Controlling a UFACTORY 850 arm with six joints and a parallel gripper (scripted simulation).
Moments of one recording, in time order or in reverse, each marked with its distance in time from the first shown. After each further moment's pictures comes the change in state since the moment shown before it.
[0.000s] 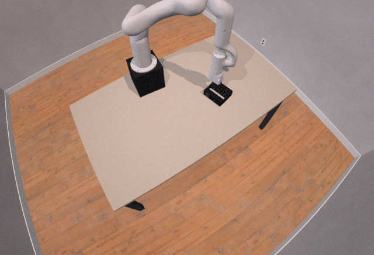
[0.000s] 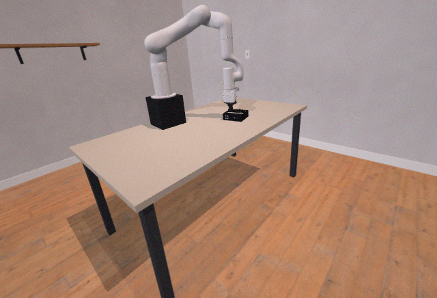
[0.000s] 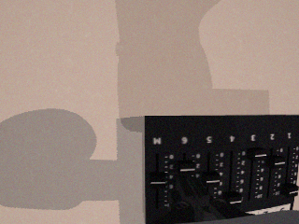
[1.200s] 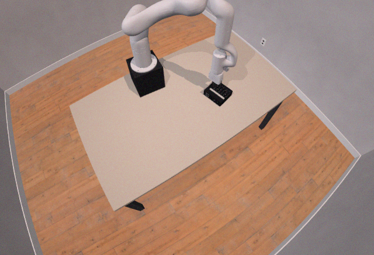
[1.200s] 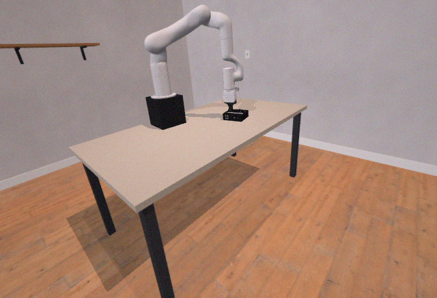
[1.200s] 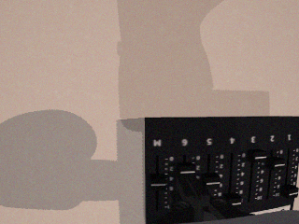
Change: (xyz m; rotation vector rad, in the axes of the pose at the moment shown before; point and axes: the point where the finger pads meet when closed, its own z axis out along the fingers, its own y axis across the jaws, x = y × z) arm 0.002 0.000 0.000 -0.001 0.000 0.000
